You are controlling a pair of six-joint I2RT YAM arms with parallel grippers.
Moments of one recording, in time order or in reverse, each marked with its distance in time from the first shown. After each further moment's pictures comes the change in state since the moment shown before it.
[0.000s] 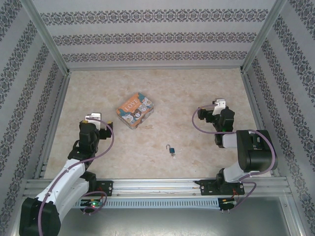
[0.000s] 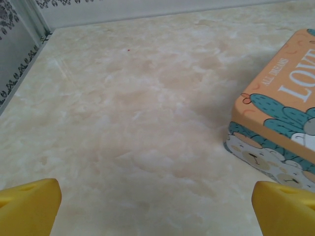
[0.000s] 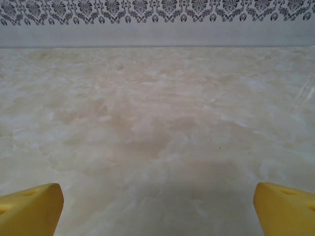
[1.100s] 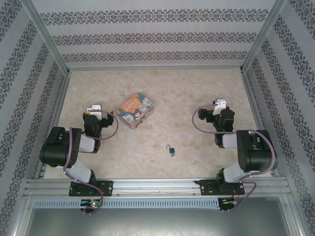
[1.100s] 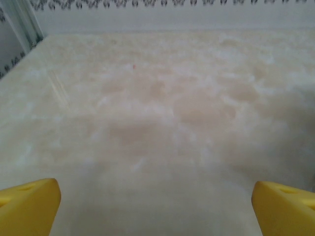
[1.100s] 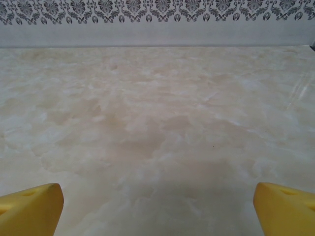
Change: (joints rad) left arm 0.161 0.852 0.062 0.922 0.125 -0.006; right arm 0.000 0.000 0.000 -0.002 0.026 0.000
